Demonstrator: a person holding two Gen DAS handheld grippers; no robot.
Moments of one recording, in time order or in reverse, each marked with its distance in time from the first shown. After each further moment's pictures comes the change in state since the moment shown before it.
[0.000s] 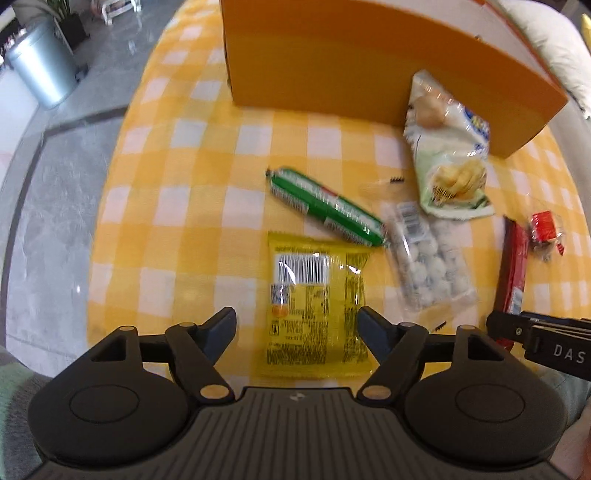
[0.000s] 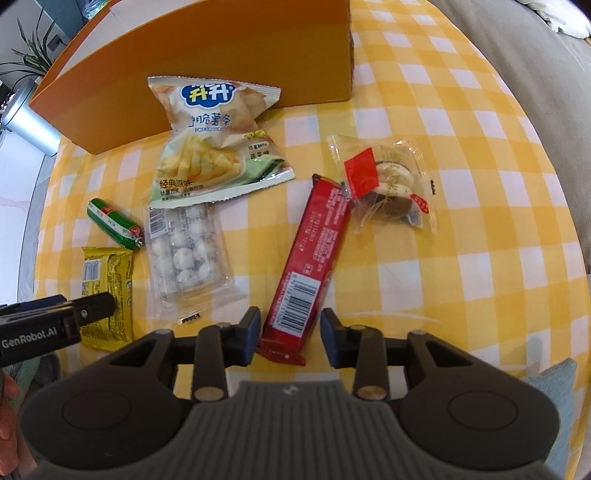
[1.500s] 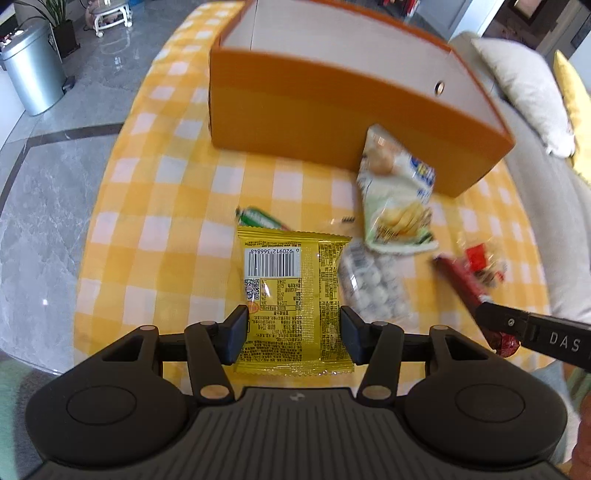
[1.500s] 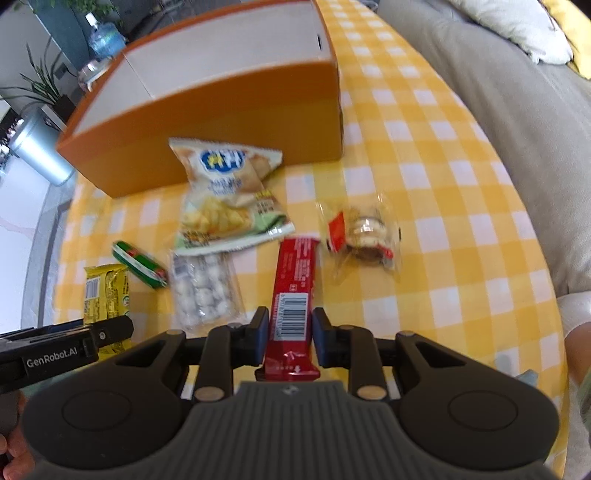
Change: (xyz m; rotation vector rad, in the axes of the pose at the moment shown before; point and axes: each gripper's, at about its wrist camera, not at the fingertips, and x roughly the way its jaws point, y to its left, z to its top) left arm -0.043 -0.004 0.001 -0.030 -0.139 -0.121; right arm -0.050 0.002 0.004 0.010 -0.137 0.005
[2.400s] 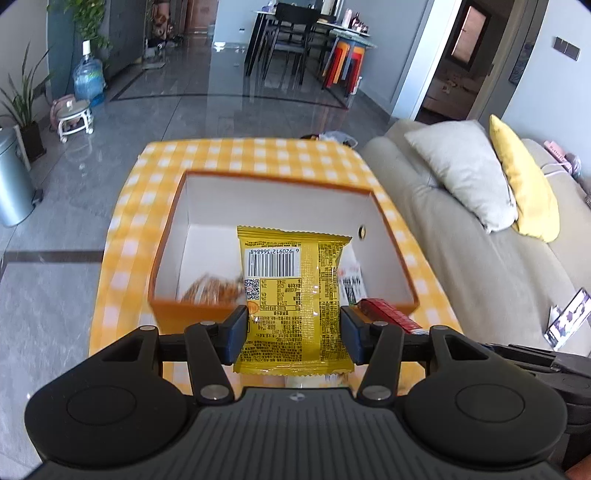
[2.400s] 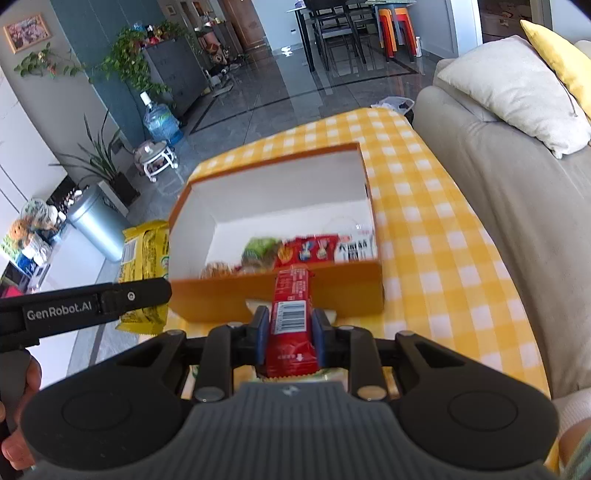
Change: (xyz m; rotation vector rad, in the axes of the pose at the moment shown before) left arm -0.074 -0.055 0.110 0.130 -0.289 -0.088; right arm -0.078 0.008 0.075 -0.017 -0.286 0.170
